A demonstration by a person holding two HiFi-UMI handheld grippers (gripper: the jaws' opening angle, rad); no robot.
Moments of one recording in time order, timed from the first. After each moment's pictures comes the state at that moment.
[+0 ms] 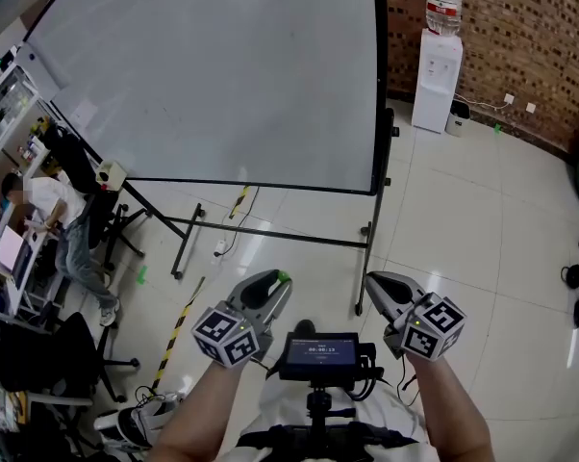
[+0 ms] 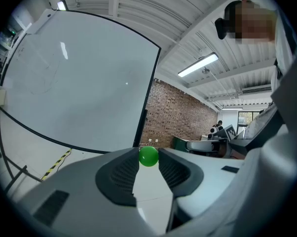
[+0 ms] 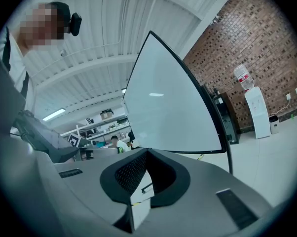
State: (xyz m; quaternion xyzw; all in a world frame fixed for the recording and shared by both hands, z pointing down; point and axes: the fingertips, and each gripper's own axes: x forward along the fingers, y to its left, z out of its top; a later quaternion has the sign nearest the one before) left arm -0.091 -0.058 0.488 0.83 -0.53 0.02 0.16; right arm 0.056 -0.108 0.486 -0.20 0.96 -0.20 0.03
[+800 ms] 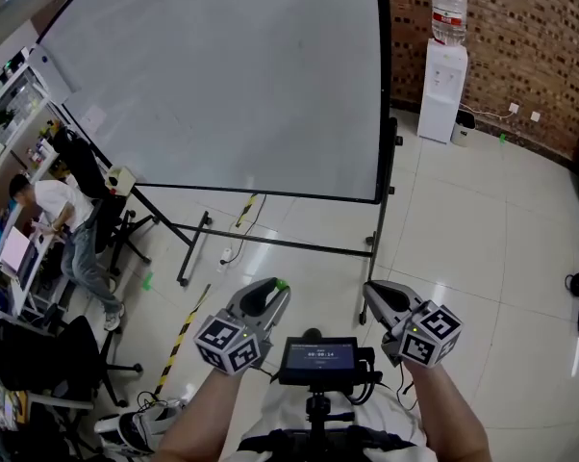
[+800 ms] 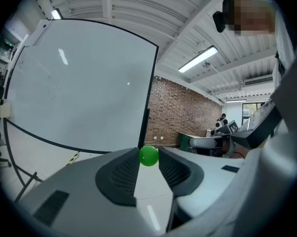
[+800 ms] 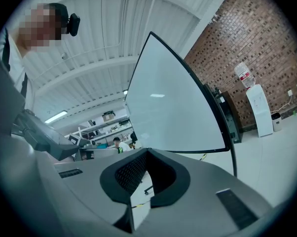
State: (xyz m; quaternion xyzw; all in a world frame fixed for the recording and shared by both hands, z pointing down) left arm -0.105 -0.044 0.486 0.82 -0.55 0.05 0.14; right arm 0.045 -0.096 0.486 -0.19 0.96 -0.21 0.04
